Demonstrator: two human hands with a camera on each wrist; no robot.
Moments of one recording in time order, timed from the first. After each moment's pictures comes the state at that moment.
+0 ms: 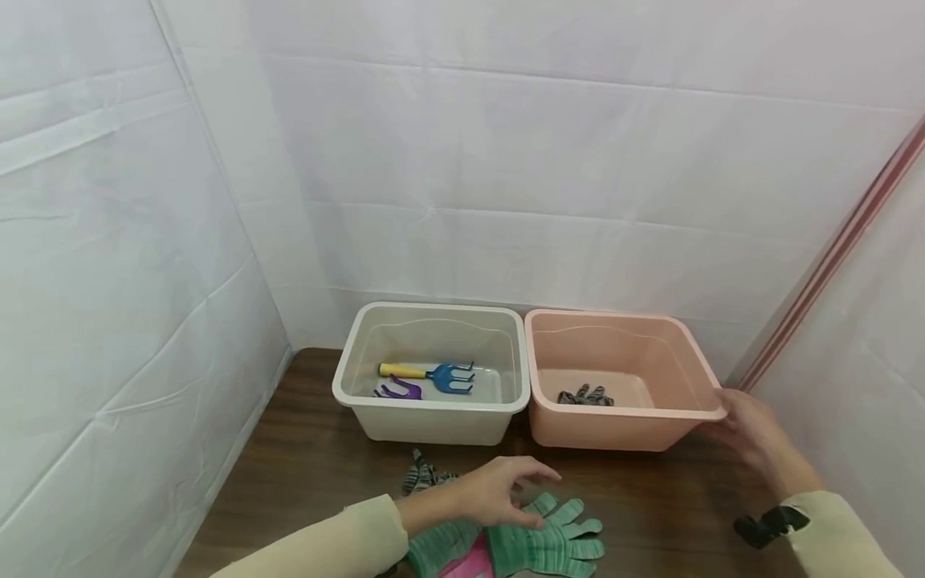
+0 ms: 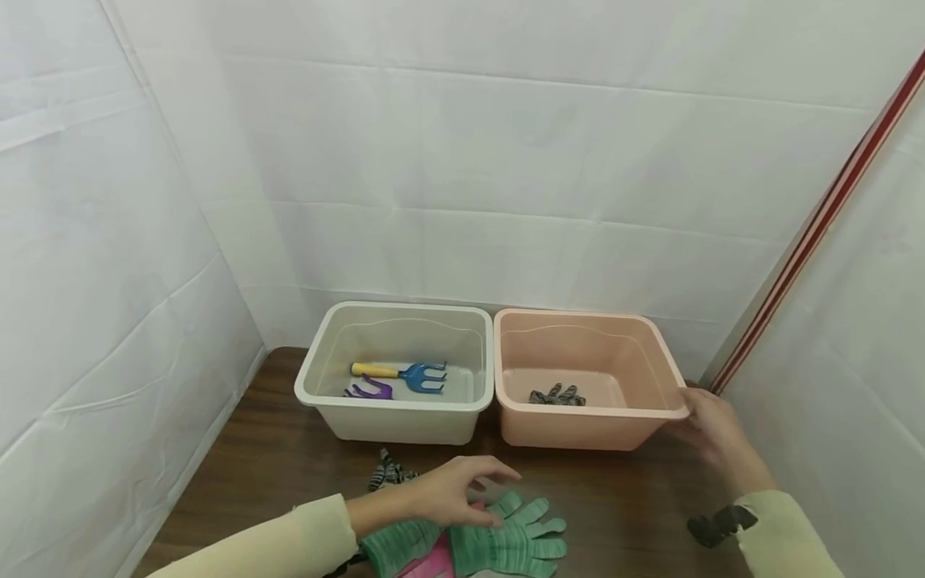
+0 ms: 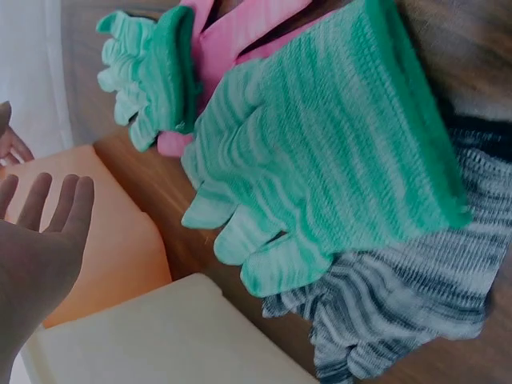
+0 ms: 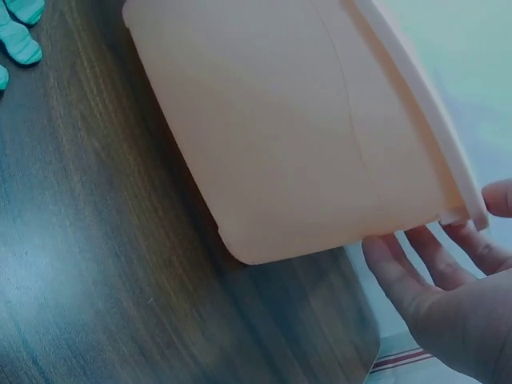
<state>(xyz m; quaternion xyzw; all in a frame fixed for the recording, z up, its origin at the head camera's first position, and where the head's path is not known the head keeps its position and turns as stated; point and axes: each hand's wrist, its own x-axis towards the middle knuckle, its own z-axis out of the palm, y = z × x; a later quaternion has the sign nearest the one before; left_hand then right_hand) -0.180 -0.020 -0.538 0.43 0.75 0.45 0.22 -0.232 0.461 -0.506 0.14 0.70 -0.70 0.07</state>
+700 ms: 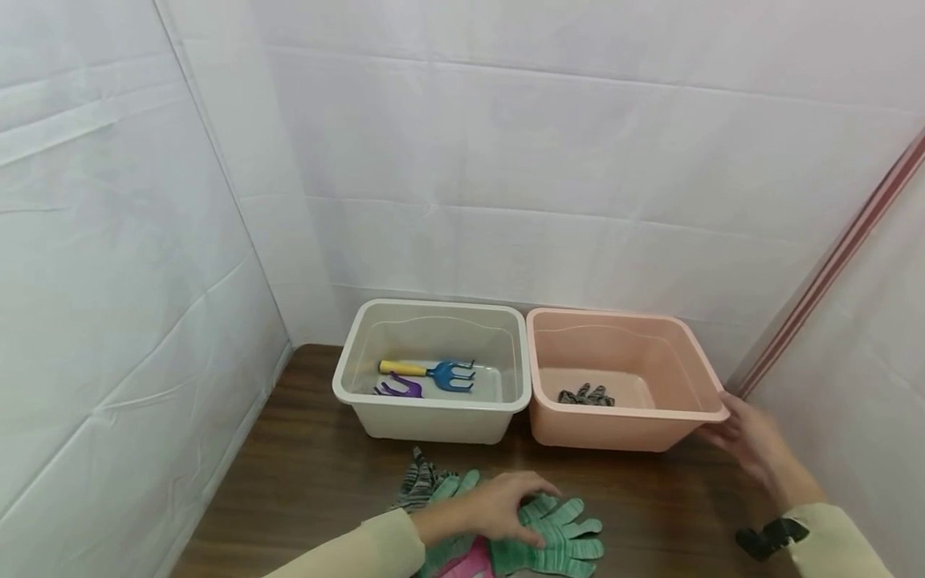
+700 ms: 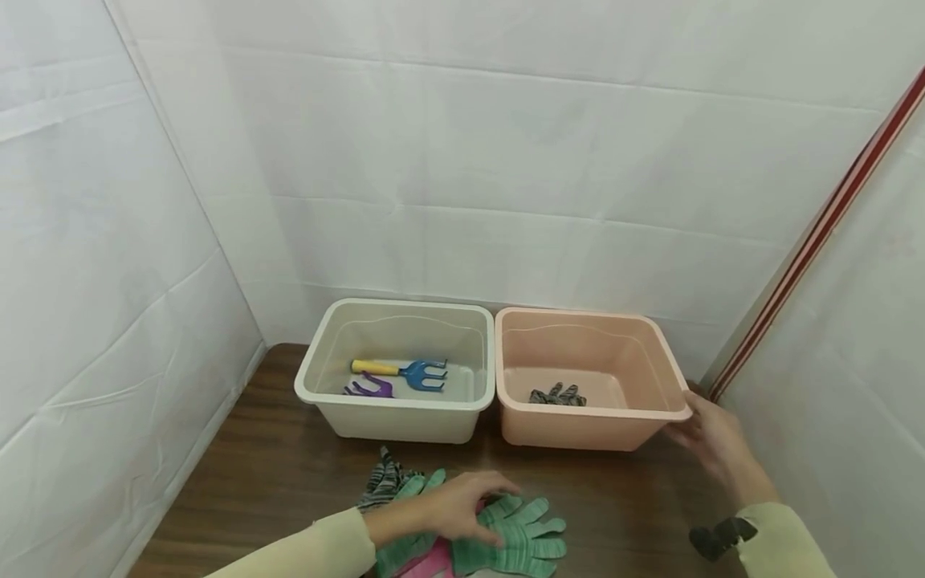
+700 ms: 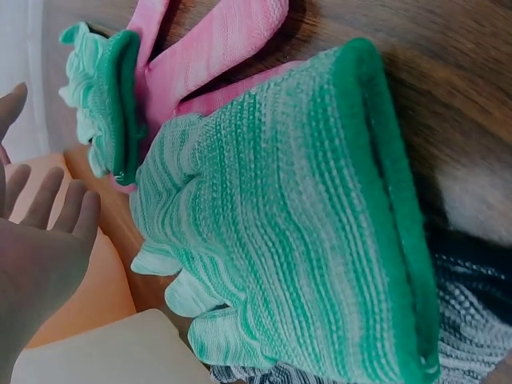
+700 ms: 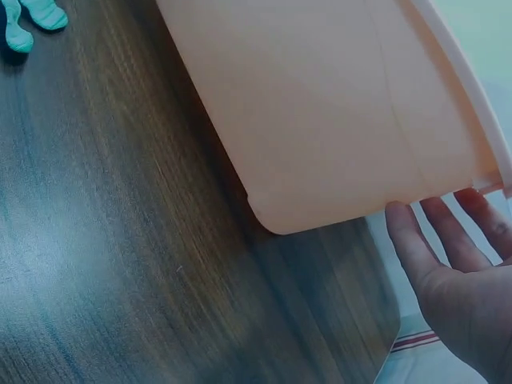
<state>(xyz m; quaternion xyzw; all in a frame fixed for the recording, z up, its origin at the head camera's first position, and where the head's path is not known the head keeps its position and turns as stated) -0.178 -0.003 -0.576 0.45 0.80 0.34 0.20 -0.227 0.469 -0.524 0.13 0.63 -0.77 0.06</state>
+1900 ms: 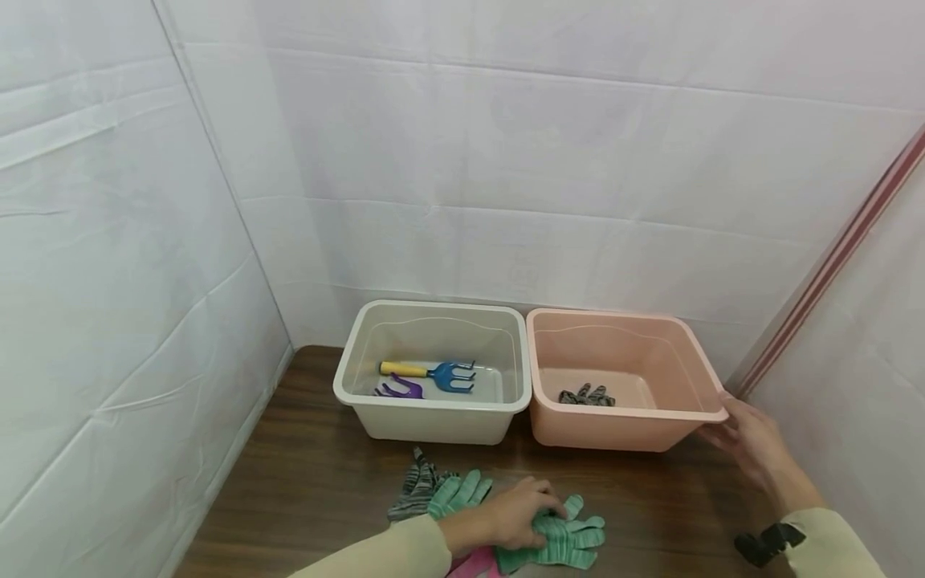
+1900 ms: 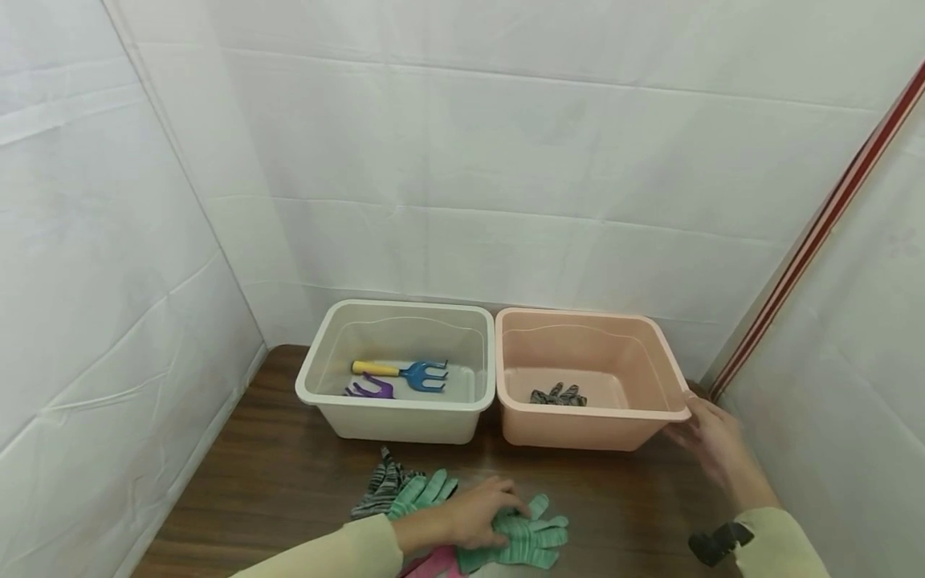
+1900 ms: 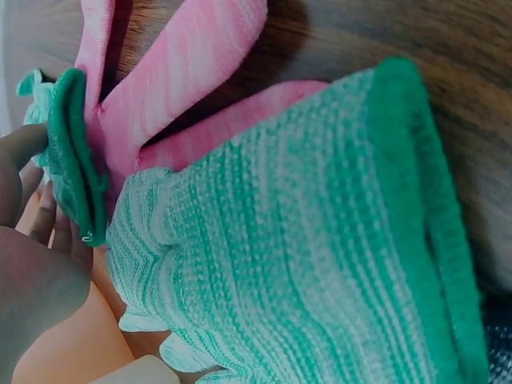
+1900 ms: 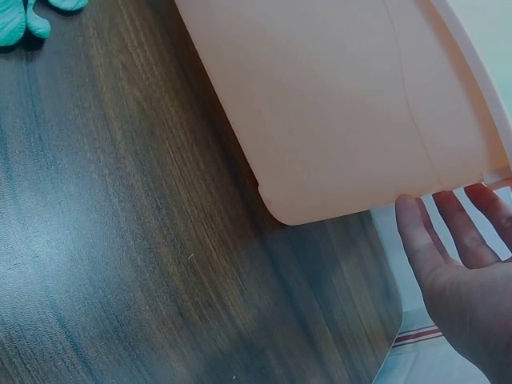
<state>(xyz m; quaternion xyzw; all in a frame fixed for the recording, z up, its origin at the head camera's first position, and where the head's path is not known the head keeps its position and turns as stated) -0.172 0.025 -0.600 0.43 0.85 0.25 0.18 -0.218 0.455 -0.523 0.14 0.69 -0.71 0.03</state>
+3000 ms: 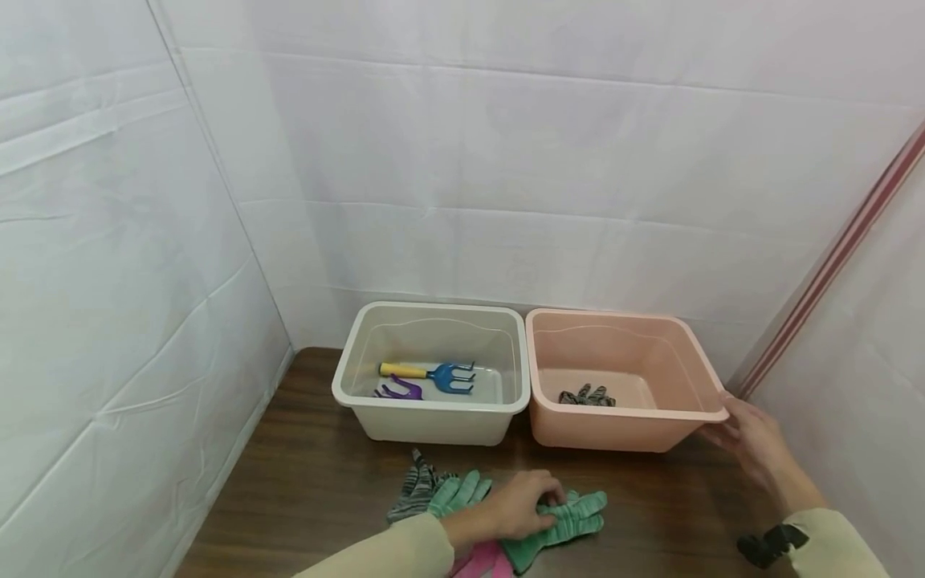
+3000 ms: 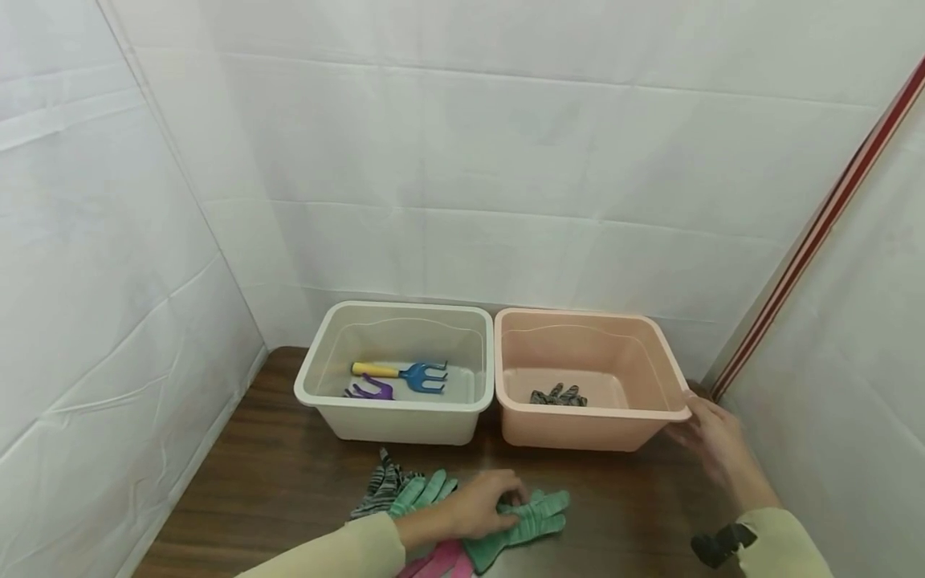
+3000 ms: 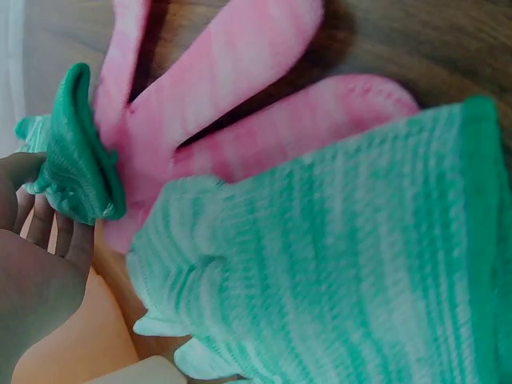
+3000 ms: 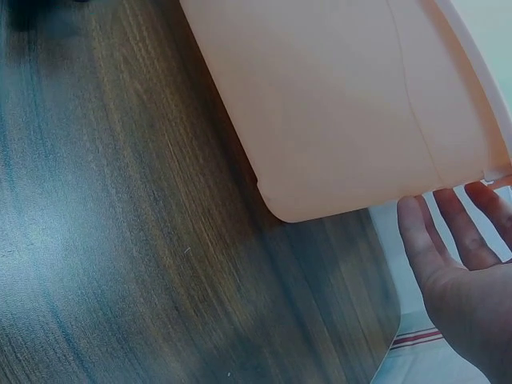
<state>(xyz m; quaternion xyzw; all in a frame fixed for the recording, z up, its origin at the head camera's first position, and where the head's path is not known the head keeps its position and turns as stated) -0.181 0.035 -0.599 0.40 0.84 0.34 0.14 -0.223 0.459 -0.527 0.14 0.70 -0.70 0.02</state>
